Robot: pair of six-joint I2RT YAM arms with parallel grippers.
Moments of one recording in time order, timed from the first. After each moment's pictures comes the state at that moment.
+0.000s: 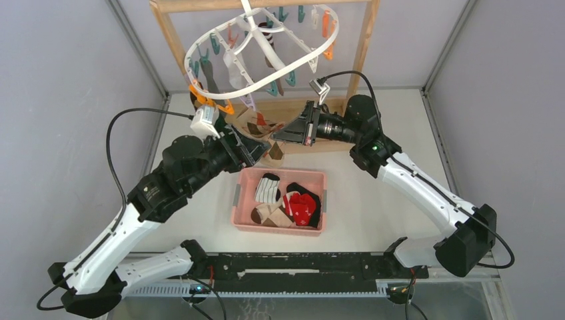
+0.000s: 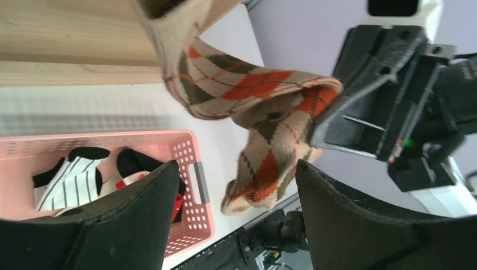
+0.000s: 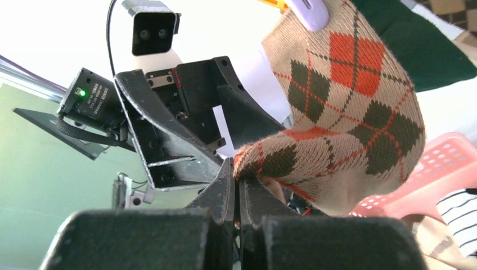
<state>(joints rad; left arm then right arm) -0.81 0.89 1.22 -0.58 -0.18 -0.85 0.64 1.32 1.27 0.08 -0.72 0.96</state>
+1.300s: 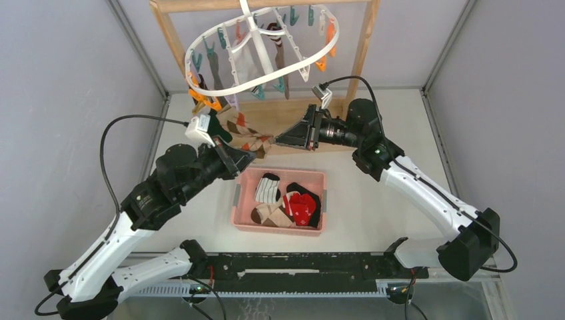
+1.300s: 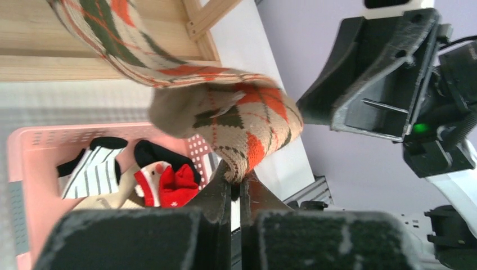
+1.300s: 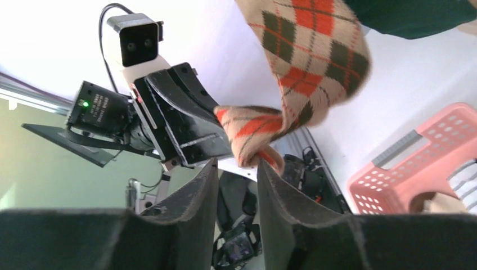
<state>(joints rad) -0.82 0.81 1.16 -0.57 -0.16 -0.80 0.63 1.30 1.20 0.09 -0.72 1.07</state>
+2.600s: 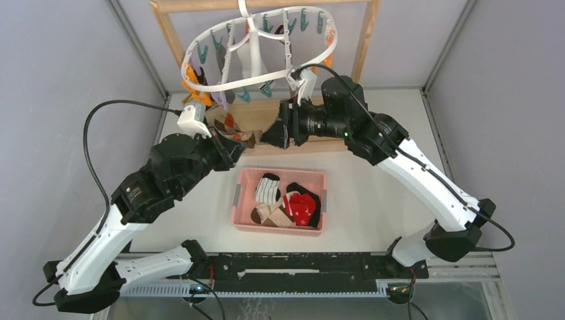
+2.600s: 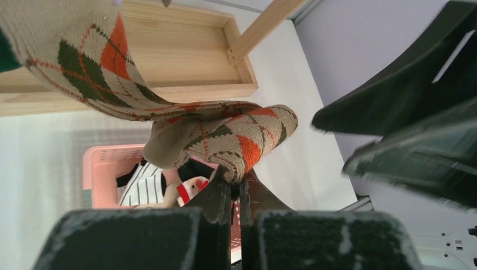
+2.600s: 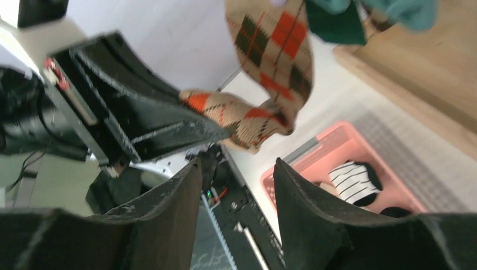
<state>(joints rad) -0.87 0.89 1.37 -0.77 -0.38 -0.69 0.85 1.49 1.88 -0.70 -0.29 0.47</state>
